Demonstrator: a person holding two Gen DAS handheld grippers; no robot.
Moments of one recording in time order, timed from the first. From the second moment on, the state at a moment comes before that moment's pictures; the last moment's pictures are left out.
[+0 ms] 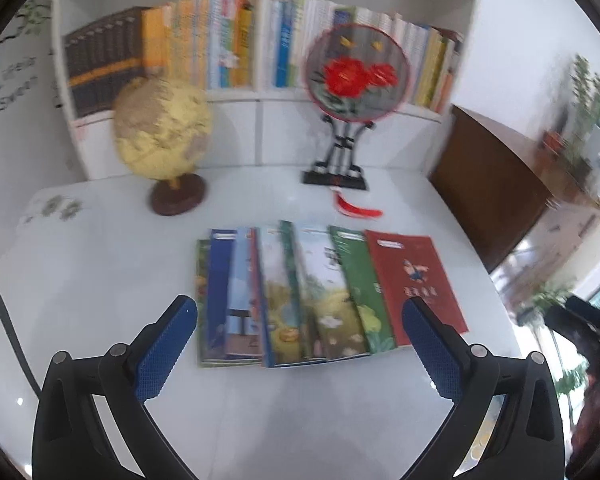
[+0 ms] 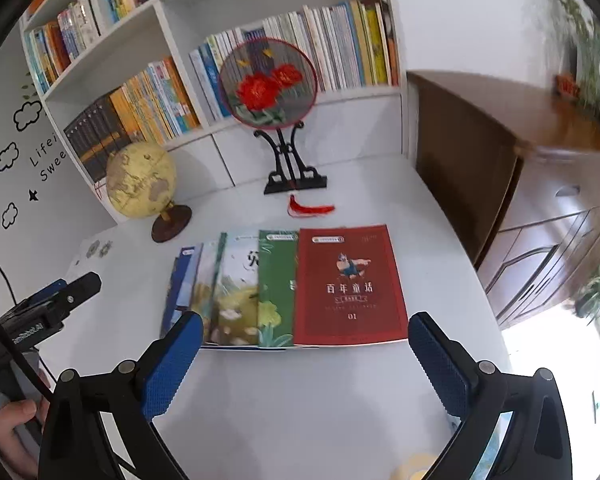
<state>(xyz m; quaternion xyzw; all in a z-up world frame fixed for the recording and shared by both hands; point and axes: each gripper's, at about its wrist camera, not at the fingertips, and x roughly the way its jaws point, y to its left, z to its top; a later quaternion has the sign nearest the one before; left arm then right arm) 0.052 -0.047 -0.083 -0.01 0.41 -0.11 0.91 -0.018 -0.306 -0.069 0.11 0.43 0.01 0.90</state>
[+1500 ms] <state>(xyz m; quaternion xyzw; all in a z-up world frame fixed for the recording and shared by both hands) 0.160 -0.221 -0.256 -0.08 0.56 -0.27 0.78 0.130 -0.450 -0.298 0.28 0.59 0.20 0.73</state>
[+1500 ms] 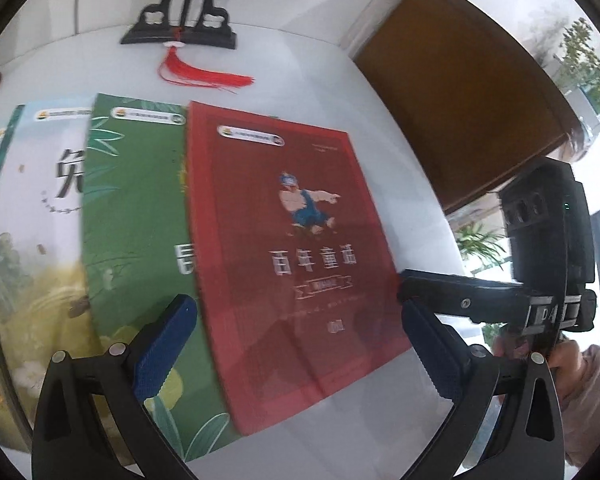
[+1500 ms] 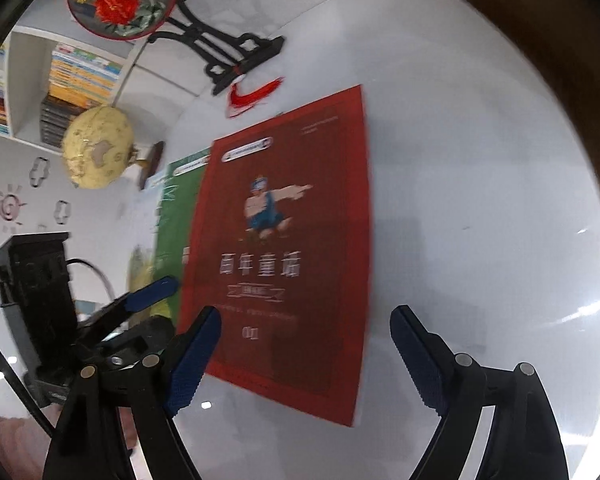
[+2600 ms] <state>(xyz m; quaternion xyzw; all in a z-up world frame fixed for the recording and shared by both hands) 0.169 -0.186 -0.246 -0.13 0.57 -0.25 0.77 0.124 -0.462 -0.319 0.37 0.58 0.18 0.71</state>
